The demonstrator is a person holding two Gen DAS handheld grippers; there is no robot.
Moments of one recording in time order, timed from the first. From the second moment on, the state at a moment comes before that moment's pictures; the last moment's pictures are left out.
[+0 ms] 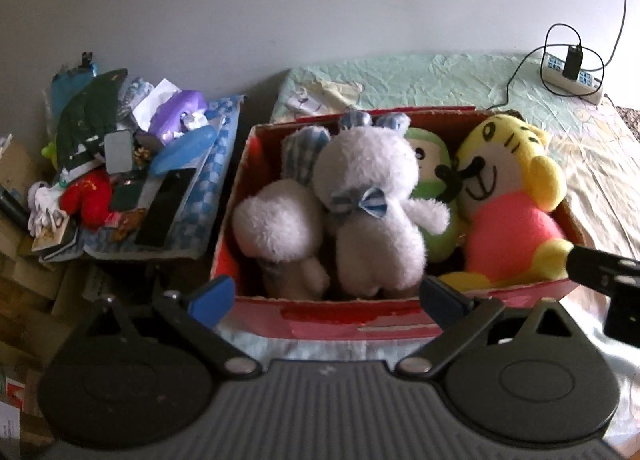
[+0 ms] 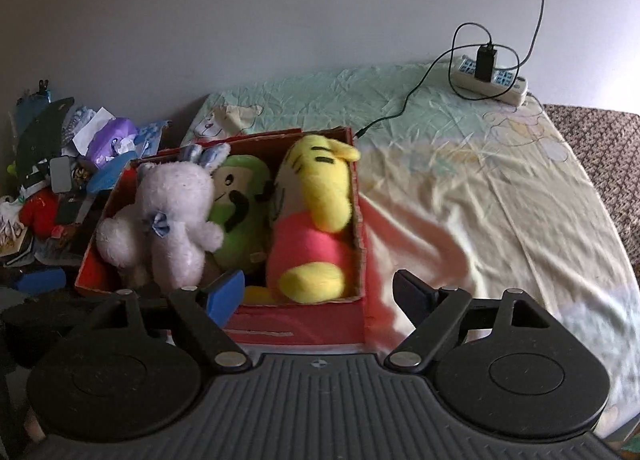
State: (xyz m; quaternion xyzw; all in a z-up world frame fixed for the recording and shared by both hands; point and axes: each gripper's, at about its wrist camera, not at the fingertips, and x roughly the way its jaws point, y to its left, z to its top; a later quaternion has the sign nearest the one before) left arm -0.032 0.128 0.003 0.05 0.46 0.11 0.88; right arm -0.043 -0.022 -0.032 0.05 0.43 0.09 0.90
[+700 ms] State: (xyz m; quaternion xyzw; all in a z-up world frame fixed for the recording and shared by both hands) left arm -0.020 0.170 -0.008 0.04 0.46 0.10 0.88; right arm -0.024 0.011 -0.041 0.03 0.43 0.06 0.90
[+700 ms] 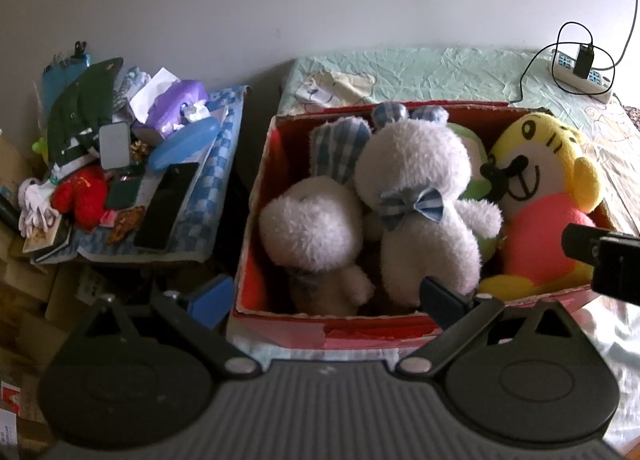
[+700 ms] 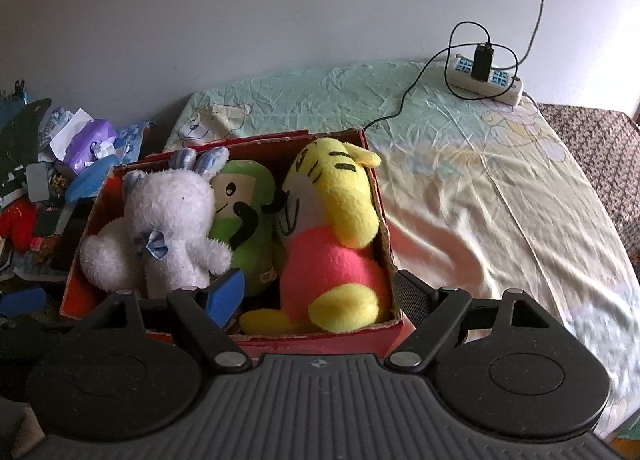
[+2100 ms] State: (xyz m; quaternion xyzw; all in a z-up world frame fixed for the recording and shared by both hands) left arm -0.010 0.164 -0.016 0.03 0.47 0.08 0.88; right arm -0.024 0.014 -0.053 0.05 0.44 0.06 0.90
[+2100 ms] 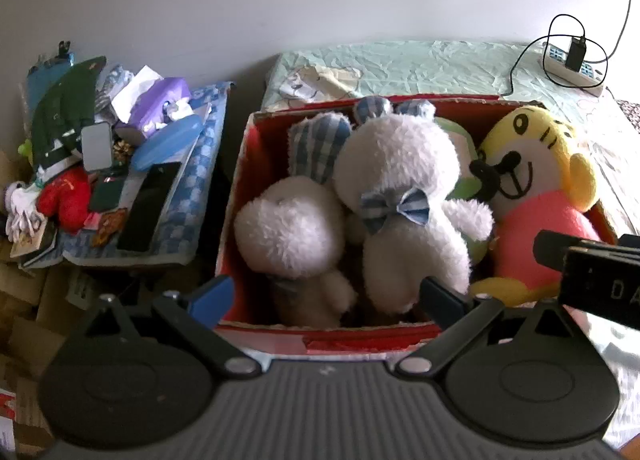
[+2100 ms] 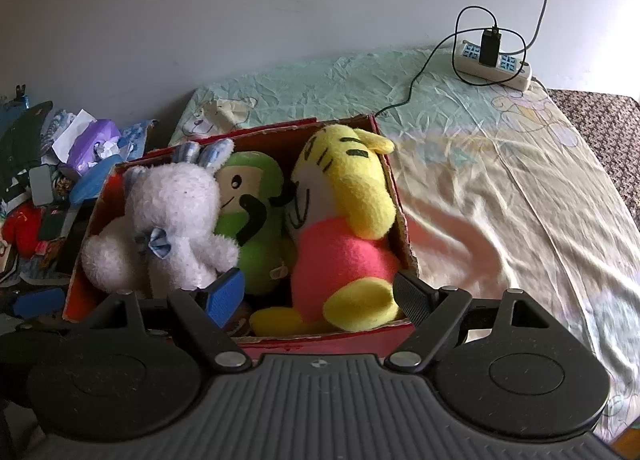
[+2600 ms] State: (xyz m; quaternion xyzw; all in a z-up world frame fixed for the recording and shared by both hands) left arm -0.020 0.169 -0.018 0.03 0.47 0.07 0.88; right arm -0.033 0.018 -0.052 0.06 0.43 0.05 0.90
